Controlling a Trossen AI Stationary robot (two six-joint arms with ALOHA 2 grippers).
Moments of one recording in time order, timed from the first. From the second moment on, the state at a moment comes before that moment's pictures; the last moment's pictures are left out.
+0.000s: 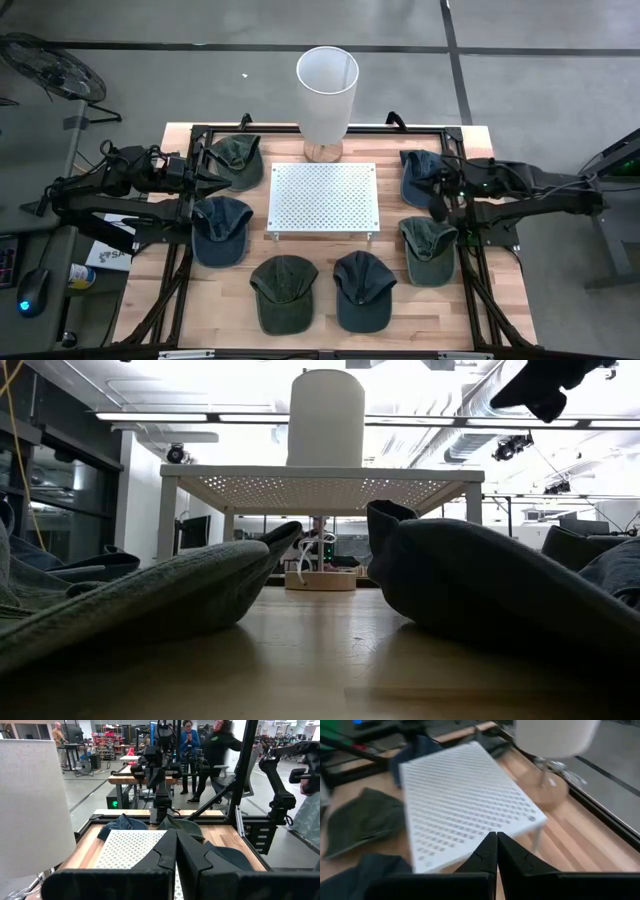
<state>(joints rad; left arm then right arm) 0.00 0.39 0.78 -0.39 0.00 -0.01 0.00 0.61 0.78 -0.68 0.29 0.32</state>
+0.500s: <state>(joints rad) 0.00 0.39 0.78 -0.40 0.00 -0.01 -0.17 0.71 0.88 -0.95 0.29 0.43</state>
